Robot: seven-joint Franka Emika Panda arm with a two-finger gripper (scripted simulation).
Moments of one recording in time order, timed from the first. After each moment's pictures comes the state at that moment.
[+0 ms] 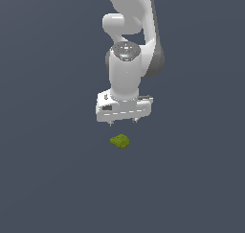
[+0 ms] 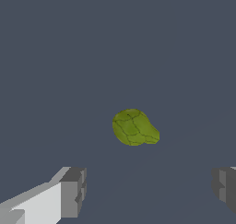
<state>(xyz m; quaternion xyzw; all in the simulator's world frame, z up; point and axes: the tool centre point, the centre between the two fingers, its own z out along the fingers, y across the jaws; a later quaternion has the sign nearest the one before) 0.025 0.003 0.182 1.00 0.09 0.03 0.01</state>
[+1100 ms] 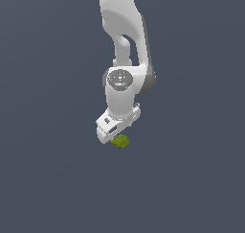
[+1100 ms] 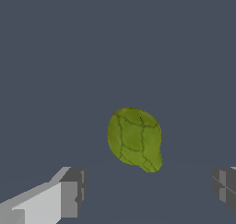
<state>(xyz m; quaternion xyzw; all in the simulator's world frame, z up) 0.034 -0.009 0.114 0.94 0.35 0.00 0.01</state>
